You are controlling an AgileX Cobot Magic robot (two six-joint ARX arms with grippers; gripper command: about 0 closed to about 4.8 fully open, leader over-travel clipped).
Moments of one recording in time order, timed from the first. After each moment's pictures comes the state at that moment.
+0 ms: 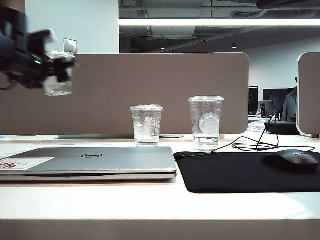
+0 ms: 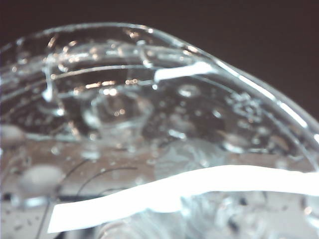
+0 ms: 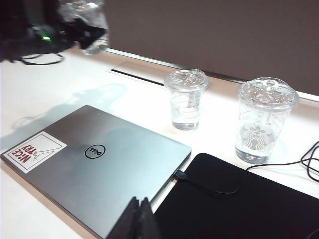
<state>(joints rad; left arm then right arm) 0.01 1.86 1.18 0.65 0.14 -0.13 0.48 0.63 0.52 -0.02 -0.09 0.00</state>
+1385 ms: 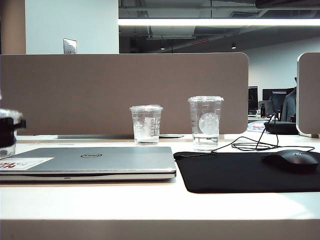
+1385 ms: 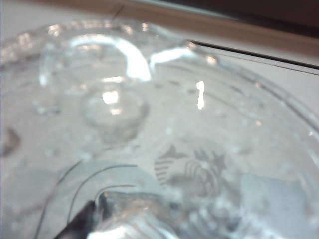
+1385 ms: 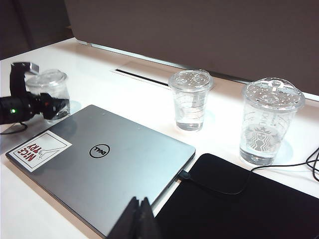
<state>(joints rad) 0.13 1.92 0.63 1.05 0.07 -0.13 0.48 0.63 0.52 -0.02 -0.11 0.00</state>
